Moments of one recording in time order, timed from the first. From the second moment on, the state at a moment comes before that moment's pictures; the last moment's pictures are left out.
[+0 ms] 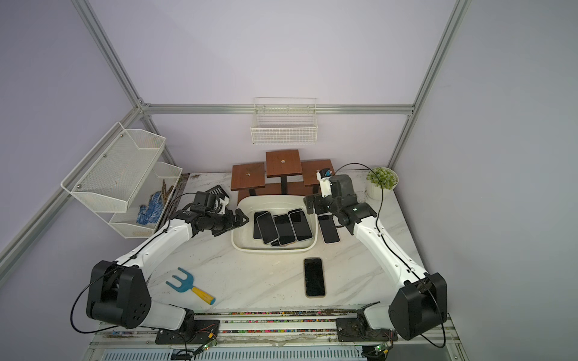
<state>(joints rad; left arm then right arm) -0.21 1.45 1.07 -0.56 0.33 -0.52 0.37 1.40 1.26 -0.45 -0.15 0.10</state>
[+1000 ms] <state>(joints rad) -0.18 1.28 0.97 -0.60 0.28 -0.52 0.76 2.01 1.59 -0.66 -0.06 0.22</state>
